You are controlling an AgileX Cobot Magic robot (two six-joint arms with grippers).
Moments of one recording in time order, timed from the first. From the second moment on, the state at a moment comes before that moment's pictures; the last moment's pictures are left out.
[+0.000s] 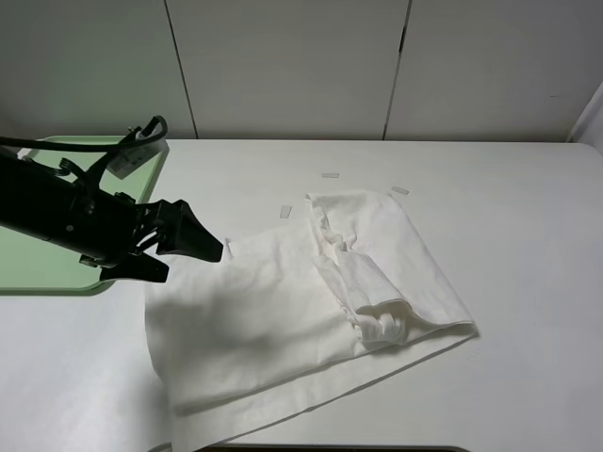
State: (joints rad) left arm -0.20 1.55 -0.61 -1.15 0.53 0.87; right arm 0.10 0.04 -0.51 0.17 1.03 -0.21
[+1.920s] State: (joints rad) left arm -0.14 1.88 -0.69 -1.11 0.45 1.00; right arm 0.10 0.04 -0.51 0.17 1.03 -0.21
